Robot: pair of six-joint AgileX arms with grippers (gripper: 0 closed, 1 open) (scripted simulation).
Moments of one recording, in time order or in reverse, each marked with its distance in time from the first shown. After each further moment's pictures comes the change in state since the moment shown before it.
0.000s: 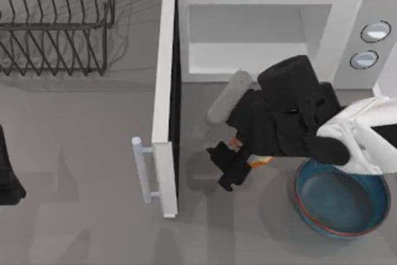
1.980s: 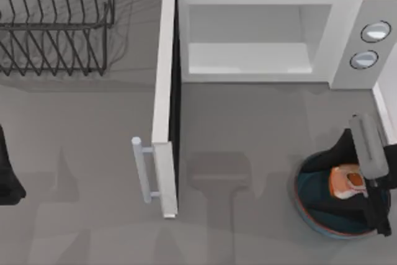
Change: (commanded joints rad) left arm 0.000 0.000 0.000 0.000 0.000 0.000; right arm -0.542 0.045 -0.201 -0.336 -0.979 -1.068
